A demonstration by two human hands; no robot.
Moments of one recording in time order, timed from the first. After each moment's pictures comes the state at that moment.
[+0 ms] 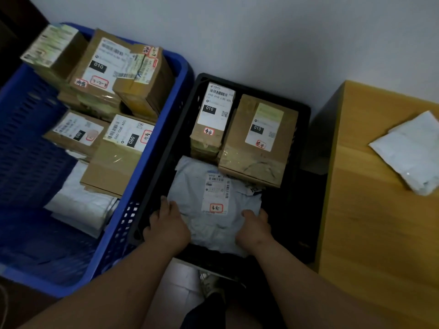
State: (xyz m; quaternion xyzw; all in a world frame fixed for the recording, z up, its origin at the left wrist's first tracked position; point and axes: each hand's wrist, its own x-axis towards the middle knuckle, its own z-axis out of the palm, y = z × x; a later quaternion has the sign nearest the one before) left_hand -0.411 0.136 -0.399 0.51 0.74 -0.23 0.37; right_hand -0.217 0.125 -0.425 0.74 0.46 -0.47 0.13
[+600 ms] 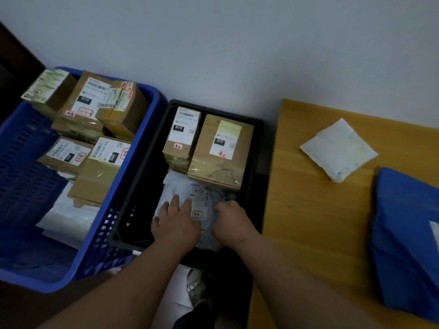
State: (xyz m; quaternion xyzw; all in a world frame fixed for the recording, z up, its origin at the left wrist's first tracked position) left_hand -0.316 0.114 -0.327 0.61 0.72 -0.15 0.30; right_hand -0.176 0.114 -0.329 0.67 0.59 -0.45 0.02
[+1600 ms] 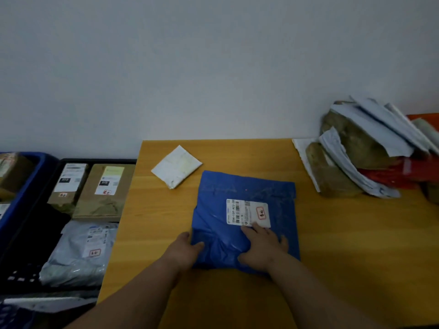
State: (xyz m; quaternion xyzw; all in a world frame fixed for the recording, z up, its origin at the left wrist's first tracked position) left_hand 0.020 -0.036 -0.227 0.54 0.64 -0.03 0.55; right_hand 0.219 -0.102 -0.240 0.77 0.51 -0.36 0.11
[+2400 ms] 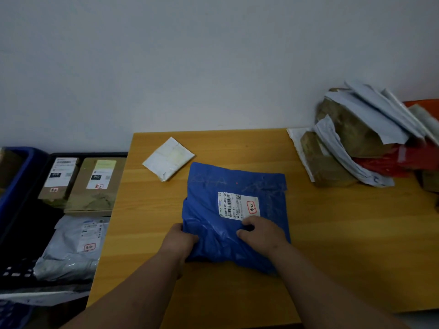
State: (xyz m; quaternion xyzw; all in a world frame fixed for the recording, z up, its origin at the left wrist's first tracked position) left_hand 0.043 -0.043 -0.232 0.37 0.69 0.12 0.61; right_hand 0.238 -0.106 -0.249 0.81 0.45 -0.37 -0.07
